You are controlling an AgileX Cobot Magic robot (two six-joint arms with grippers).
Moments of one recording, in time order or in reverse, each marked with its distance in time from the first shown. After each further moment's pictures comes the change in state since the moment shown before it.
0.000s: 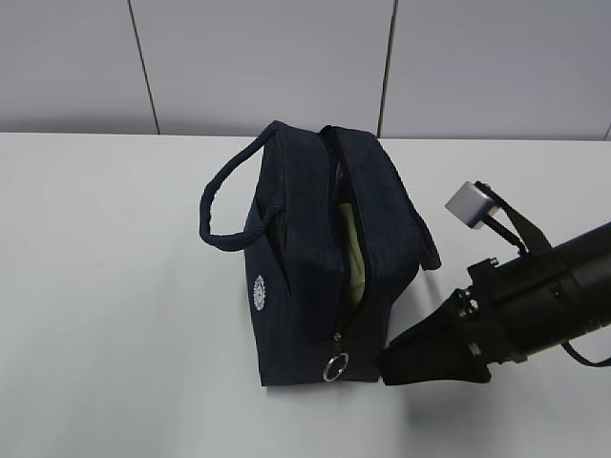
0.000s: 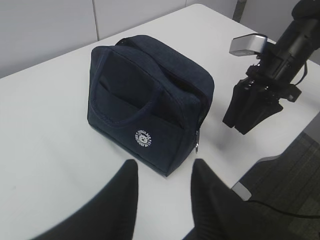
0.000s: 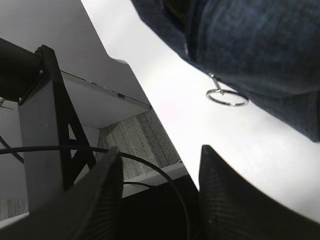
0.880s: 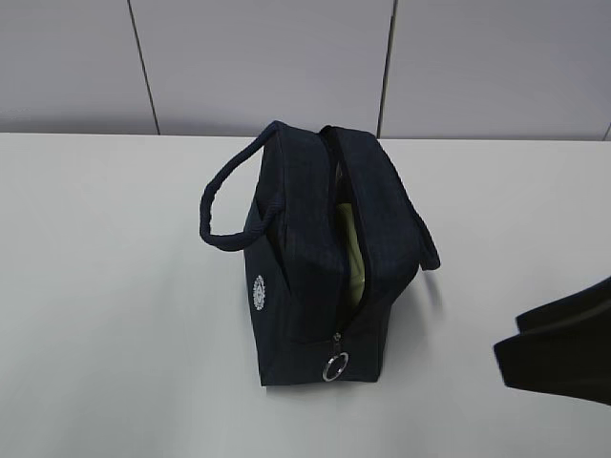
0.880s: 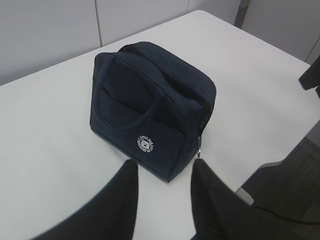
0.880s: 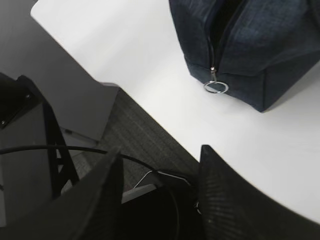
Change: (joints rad) left arm 0.000 0.000 0.000 0.002 -0.022 0.000; right arm 0.000 -0.718 0.058 -0.359 -0.015 0.620
